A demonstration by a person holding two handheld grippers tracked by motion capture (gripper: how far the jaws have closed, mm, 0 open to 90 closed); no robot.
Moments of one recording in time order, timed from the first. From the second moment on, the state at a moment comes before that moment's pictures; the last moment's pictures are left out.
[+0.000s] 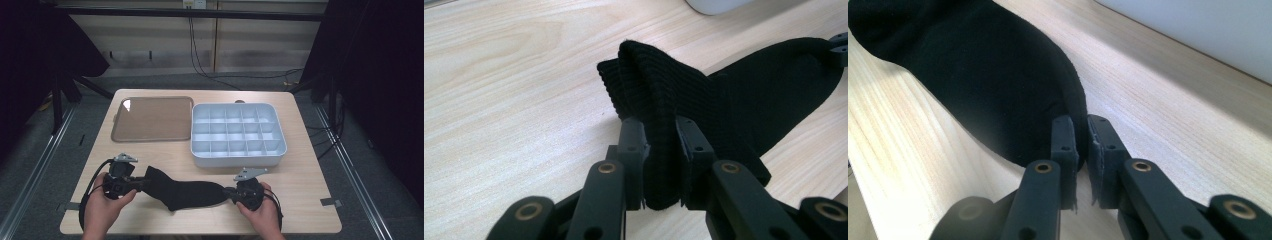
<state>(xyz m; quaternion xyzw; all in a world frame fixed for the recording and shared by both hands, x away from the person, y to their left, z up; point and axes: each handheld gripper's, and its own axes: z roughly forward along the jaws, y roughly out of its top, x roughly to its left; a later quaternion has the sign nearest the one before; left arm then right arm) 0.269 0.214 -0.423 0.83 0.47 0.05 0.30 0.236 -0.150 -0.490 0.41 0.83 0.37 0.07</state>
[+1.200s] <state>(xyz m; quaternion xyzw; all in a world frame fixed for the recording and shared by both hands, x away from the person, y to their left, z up) 0.266 0.208 -0.419 0.84 0.46 0.06 0.29 0.236 -0.154 -0.488 0.41 0.83 0.37 0.08</state>
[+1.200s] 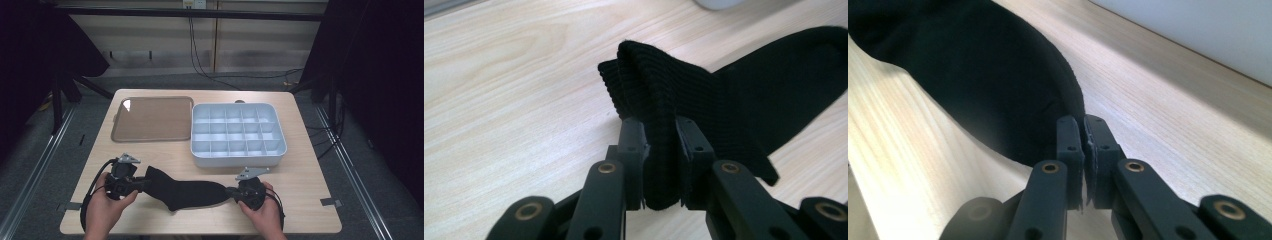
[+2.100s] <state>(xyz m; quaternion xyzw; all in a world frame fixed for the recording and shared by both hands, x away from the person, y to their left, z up) 0.264 0.164 -0.392 0.86 0.41 0.04 0.30 0.237 -0.136 -0.479 0.41 0.83 0.37 0.06</state>
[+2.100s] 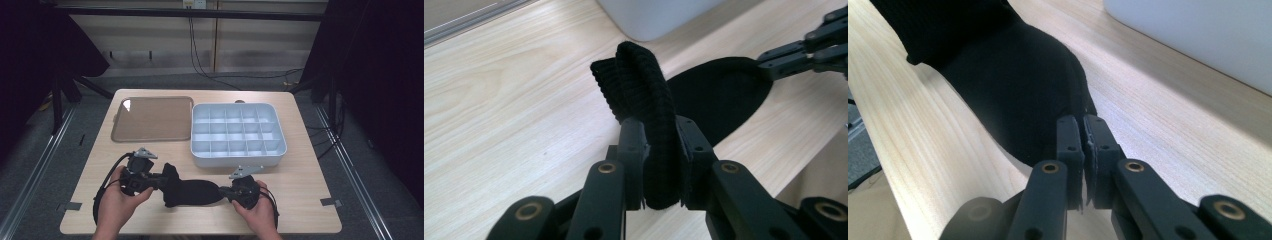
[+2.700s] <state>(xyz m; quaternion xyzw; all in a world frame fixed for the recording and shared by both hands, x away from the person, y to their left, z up) 0.262 0.127 -0.402 0.88 0.38 0.02 0.29 0.238 -0.128 -0.482 0.40 0.83 0.37 0.05</state>
